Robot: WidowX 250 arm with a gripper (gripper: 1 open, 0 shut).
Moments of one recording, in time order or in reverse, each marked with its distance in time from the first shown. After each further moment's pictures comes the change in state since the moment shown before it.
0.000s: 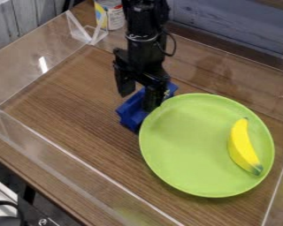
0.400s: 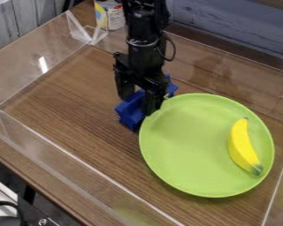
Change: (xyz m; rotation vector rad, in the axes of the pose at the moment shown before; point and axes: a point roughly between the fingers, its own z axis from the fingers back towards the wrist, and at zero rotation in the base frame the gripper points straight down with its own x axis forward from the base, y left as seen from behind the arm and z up) arm 0.000 0.004 -0.009 0.009 0.013 0.008
